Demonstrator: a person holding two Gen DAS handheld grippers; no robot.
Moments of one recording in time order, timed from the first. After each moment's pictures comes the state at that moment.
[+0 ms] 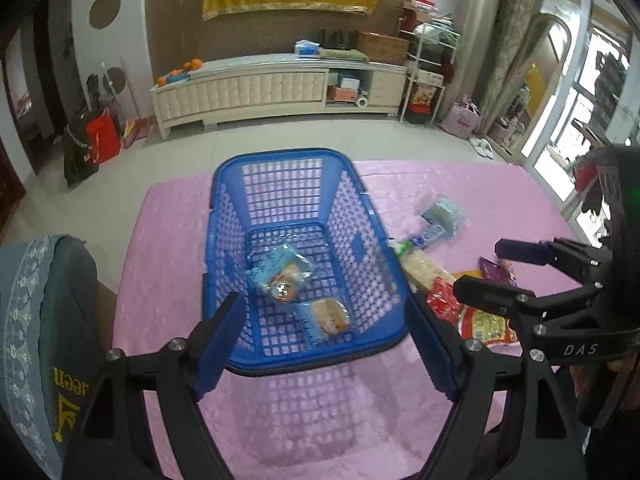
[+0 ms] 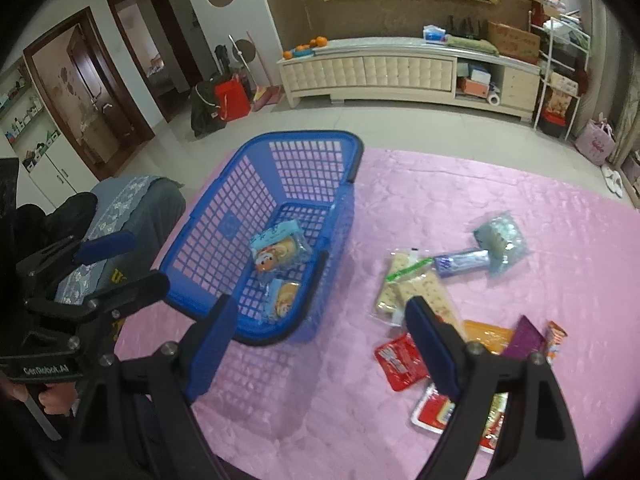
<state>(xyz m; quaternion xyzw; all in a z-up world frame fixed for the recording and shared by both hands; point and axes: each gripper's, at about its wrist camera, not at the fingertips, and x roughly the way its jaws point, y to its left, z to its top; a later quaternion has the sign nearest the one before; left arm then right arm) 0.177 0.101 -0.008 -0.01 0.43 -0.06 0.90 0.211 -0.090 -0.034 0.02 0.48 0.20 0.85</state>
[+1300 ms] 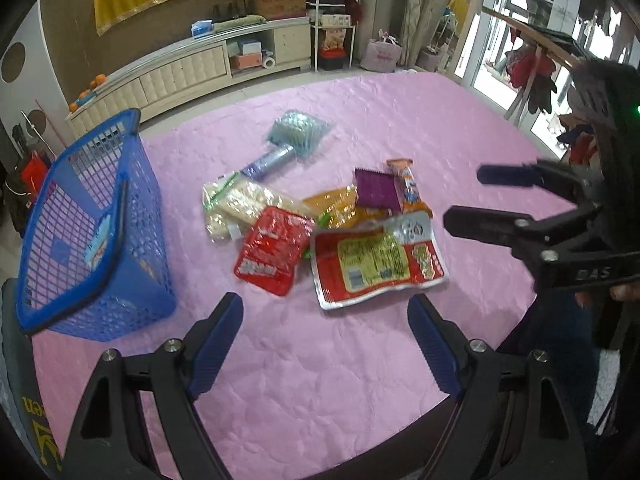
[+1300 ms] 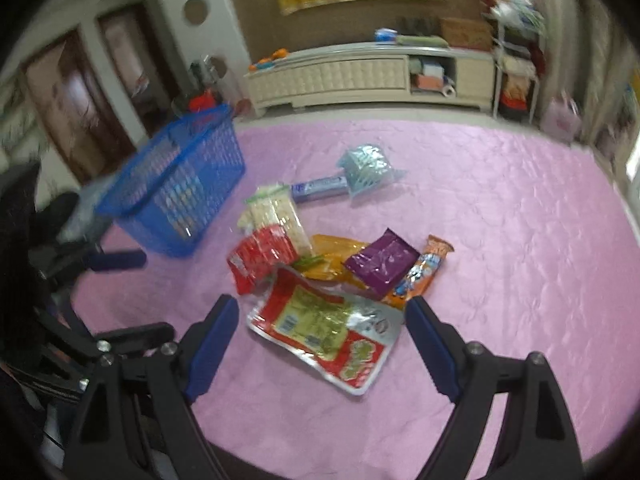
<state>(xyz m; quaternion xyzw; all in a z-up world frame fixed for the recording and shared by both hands) 0.143 -0.097 -0.096 0.09 0.47 -0.18 0.86 0.144 -0.273 -0.097 0.01 0.45 0.18 0.87</state>
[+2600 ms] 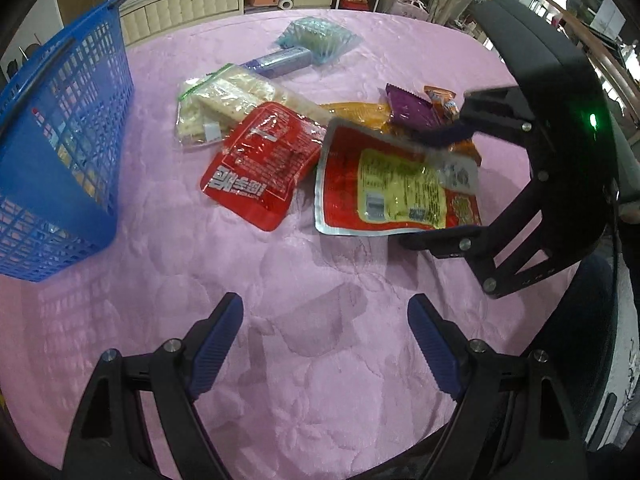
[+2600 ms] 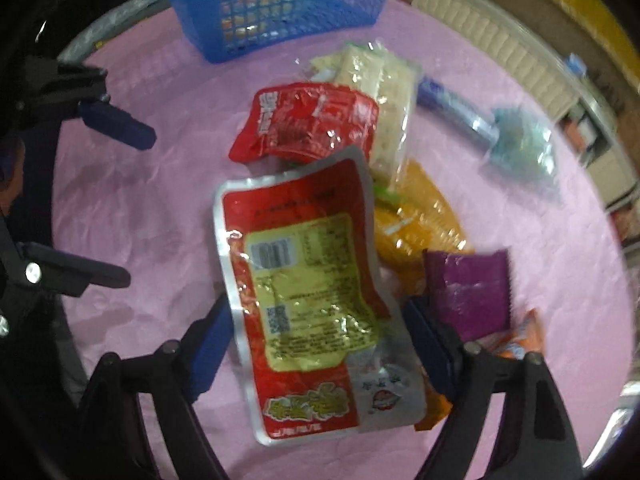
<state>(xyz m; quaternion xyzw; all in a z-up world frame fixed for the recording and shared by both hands) 0.166 -0.087 -0.185 0.02 0.56 -0.16 0.81 0.193 -0.215 -0.195 -0.28 0.53 0.38 0.71</state>
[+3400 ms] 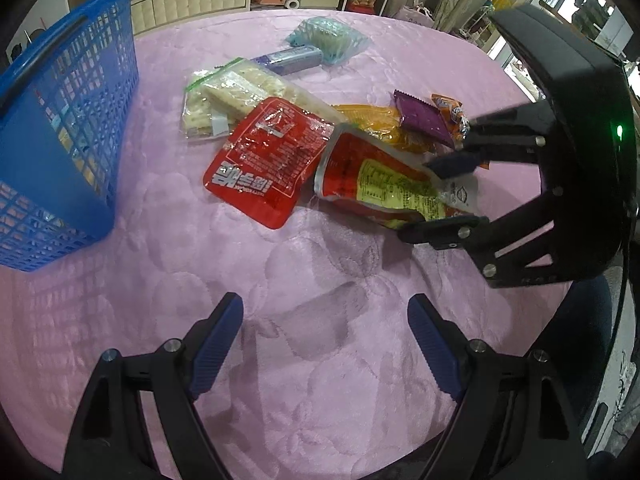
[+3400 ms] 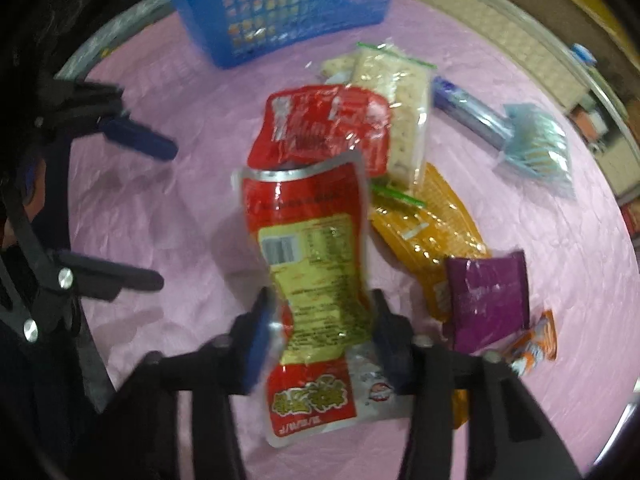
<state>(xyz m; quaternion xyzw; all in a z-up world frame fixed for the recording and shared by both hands) 0.165 -0.075 -0.191 0.00 0.56 -0.16 0.82 0.197 -0.203 -0.187 -0.26 0.53 0.37 0.71</state>
